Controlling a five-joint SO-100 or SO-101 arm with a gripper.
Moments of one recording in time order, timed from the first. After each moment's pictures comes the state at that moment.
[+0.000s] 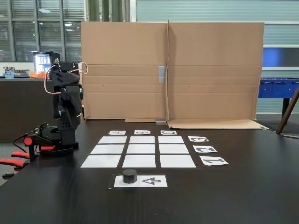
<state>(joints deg) 59.2 120.8 115.3 64.2 -7.7</state>
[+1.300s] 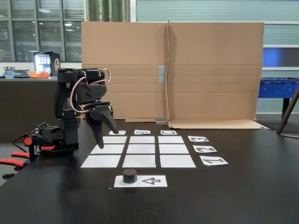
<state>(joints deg) 48.7 72.9 72.0 77.7 -1.8</state>
